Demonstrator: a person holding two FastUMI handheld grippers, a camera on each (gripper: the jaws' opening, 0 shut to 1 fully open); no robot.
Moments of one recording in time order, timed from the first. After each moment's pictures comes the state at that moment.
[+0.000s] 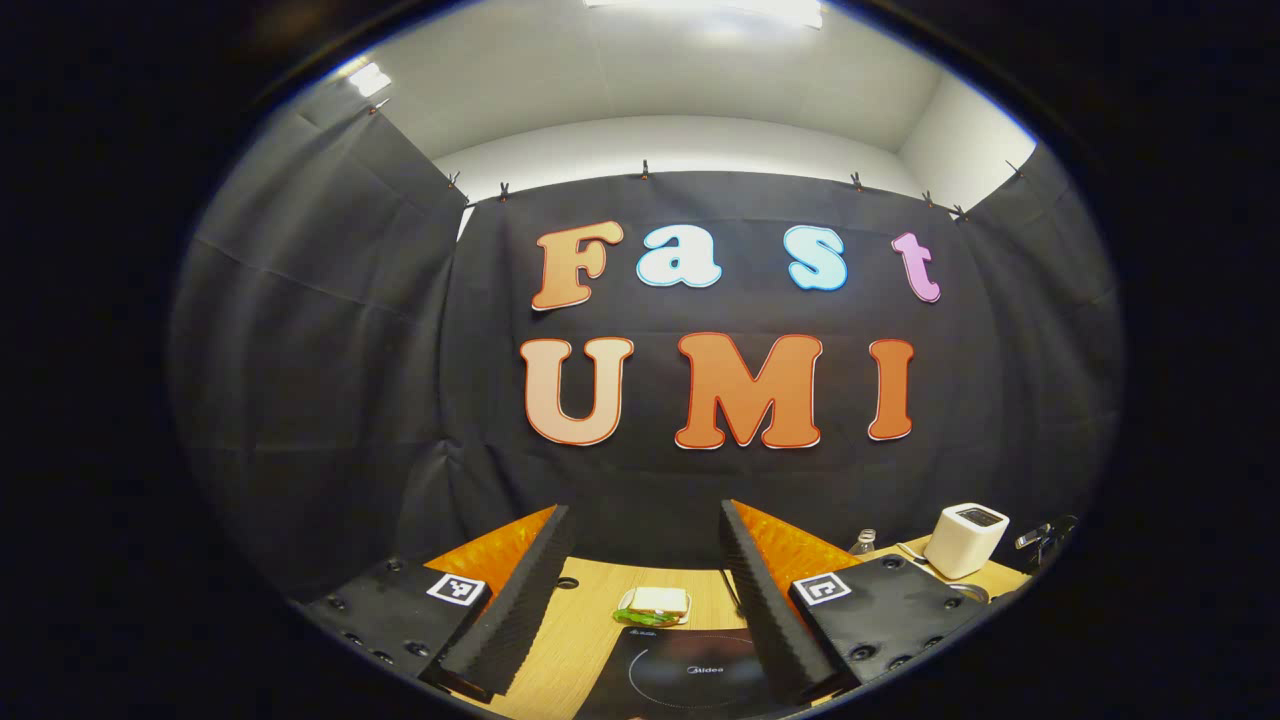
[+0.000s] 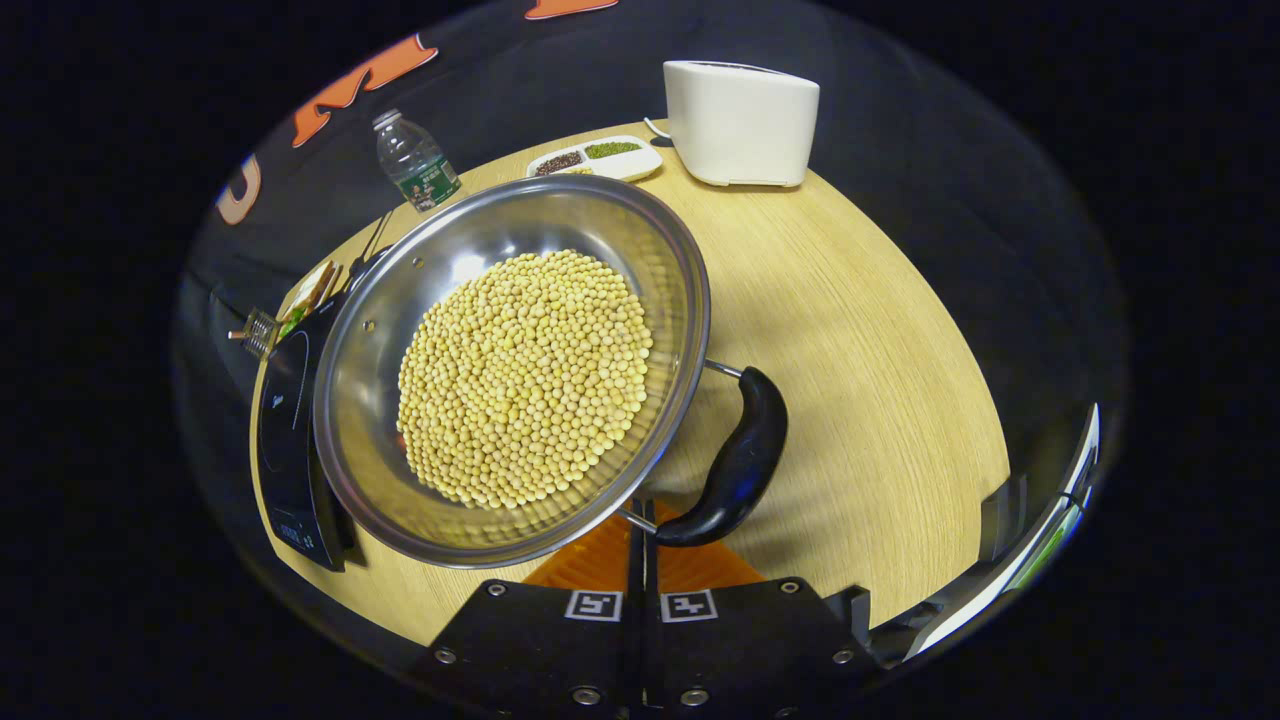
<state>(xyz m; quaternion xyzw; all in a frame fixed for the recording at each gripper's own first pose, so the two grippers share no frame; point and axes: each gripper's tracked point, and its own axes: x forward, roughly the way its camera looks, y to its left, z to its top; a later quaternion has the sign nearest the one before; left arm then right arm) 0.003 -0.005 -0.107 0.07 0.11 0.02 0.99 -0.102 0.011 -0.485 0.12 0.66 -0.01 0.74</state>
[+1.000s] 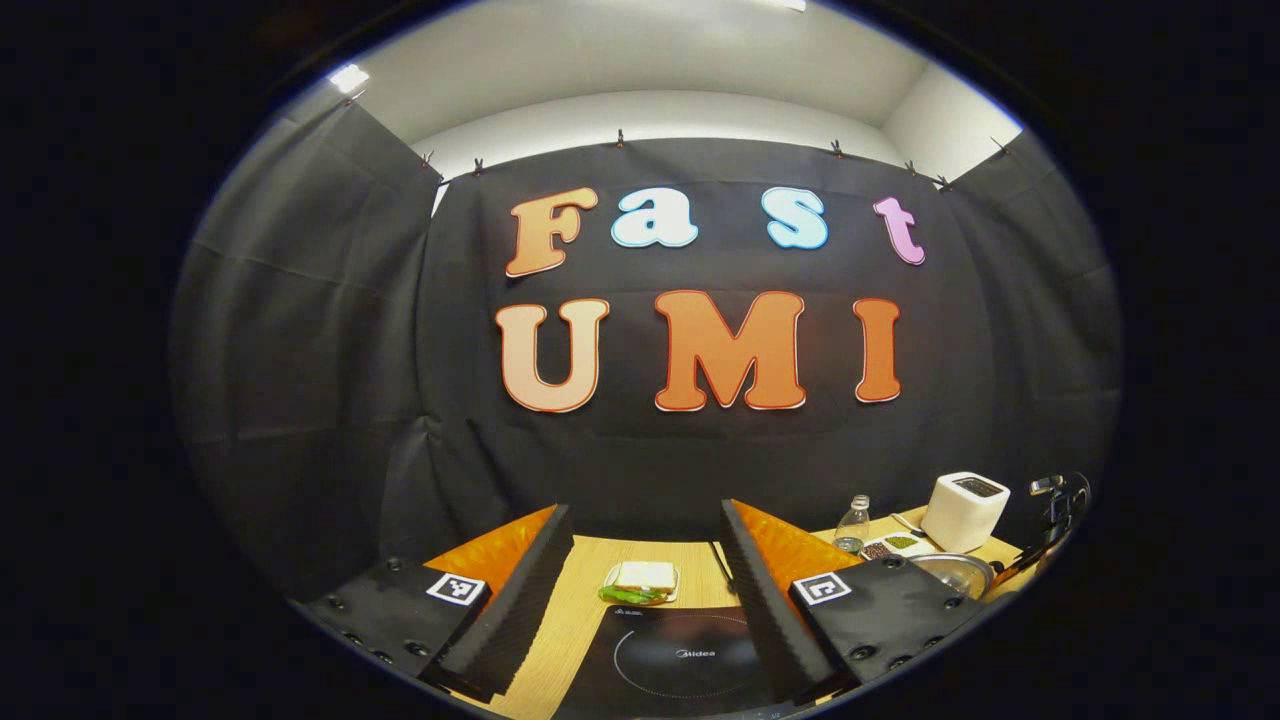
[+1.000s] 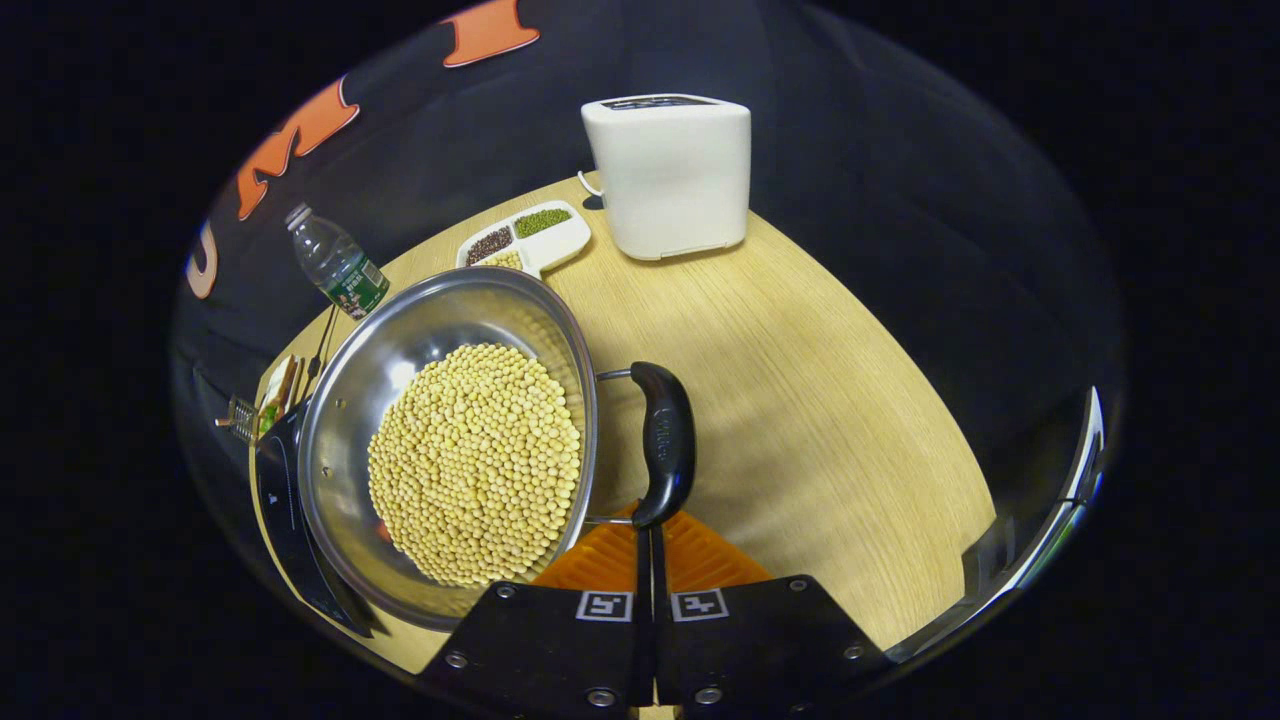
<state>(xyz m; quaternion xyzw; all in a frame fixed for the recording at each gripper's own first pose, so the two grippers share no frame) 0.007 -0.021 -0.161 0.09 0.16 0.00 0.98 -0.028 -0.038 -0.504 0.14 0.61 -0.07 0.78</state>
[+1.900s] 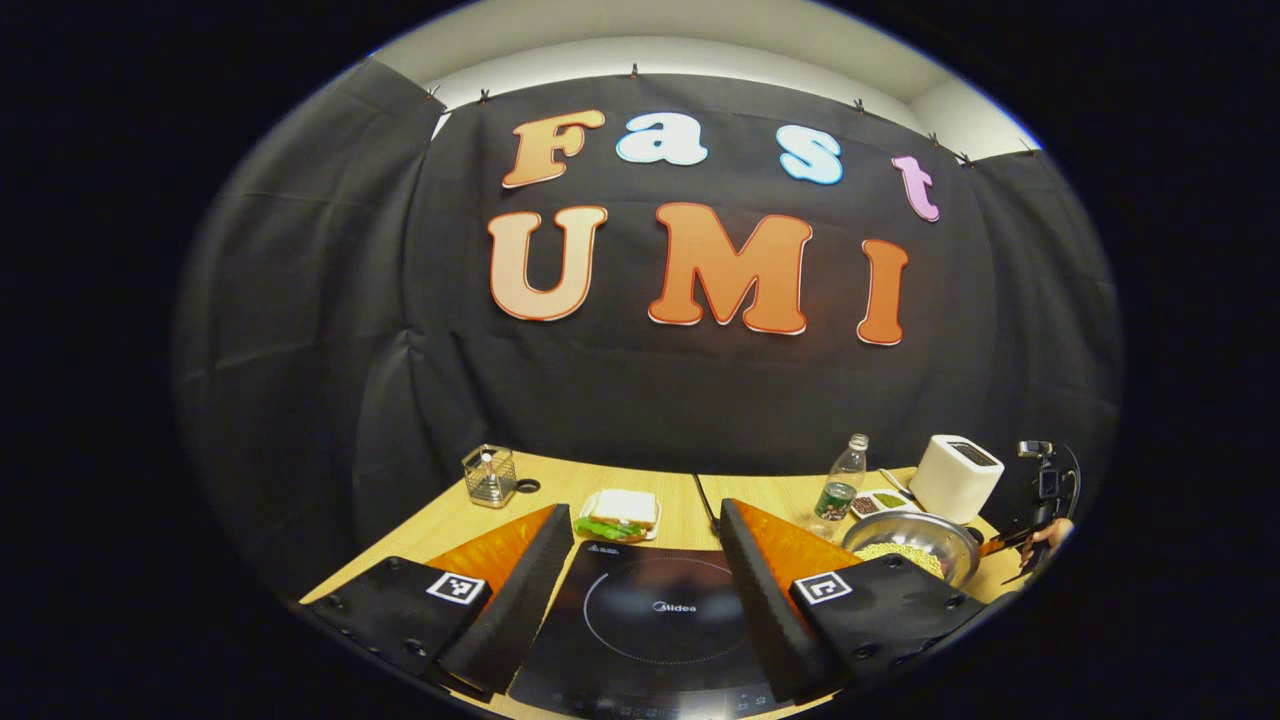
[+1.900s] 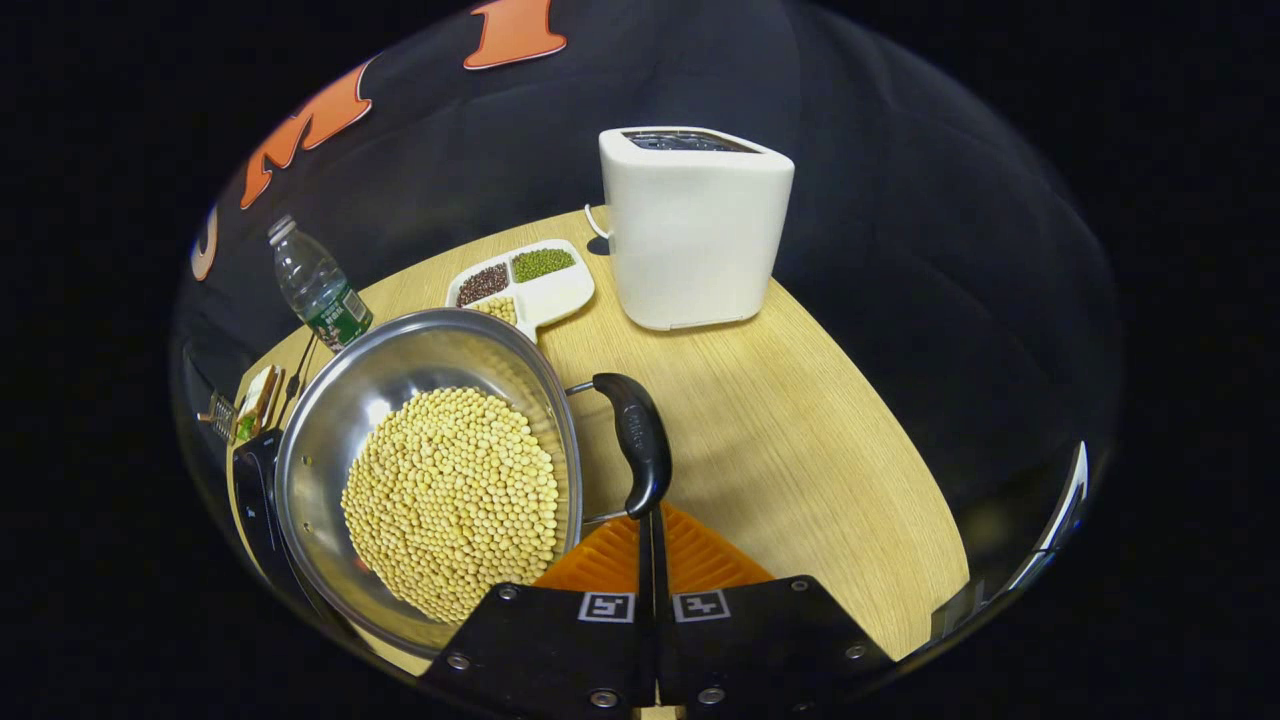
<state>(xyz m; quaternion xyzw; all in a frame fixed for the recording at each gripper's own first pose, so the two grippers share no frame) -0.010 -0.017 -0.254 0.04 0.27 0.00 0.96 0.032 -0.049 -0.514 0.10 0.57 -0.08 0.81</state>
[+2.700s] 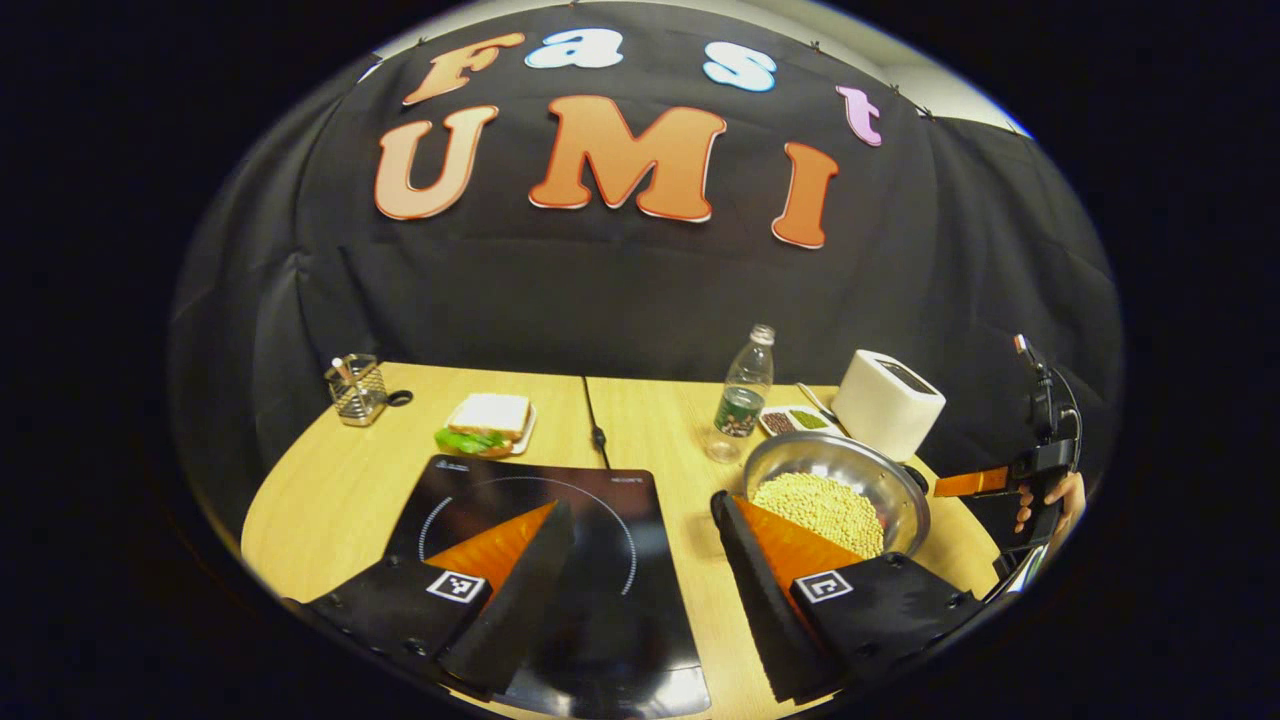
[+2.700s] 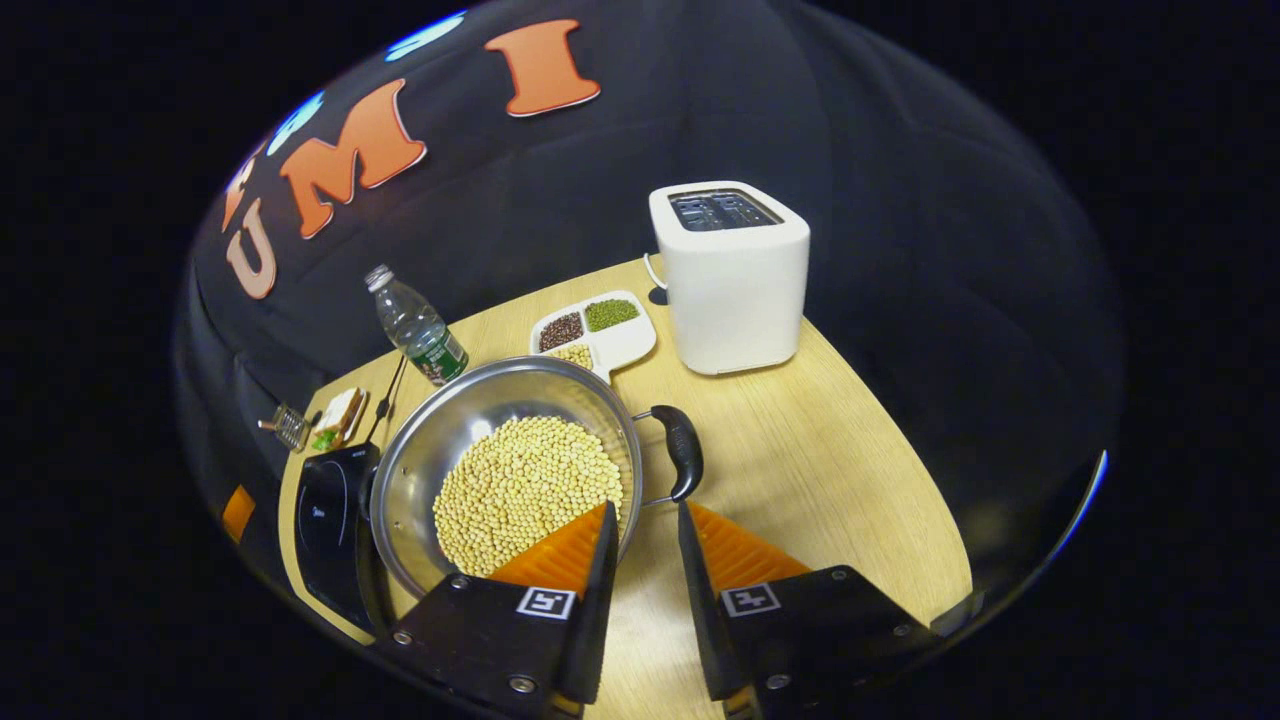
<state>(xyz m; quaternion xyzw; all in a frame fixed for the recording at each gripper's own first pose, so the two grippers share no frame) -0.034 -0.141 -0.376 0.02 0.41 -0.11 0.91 0.040 -0.034 -0.452 0.12 0.51 0.00 0.85</state>
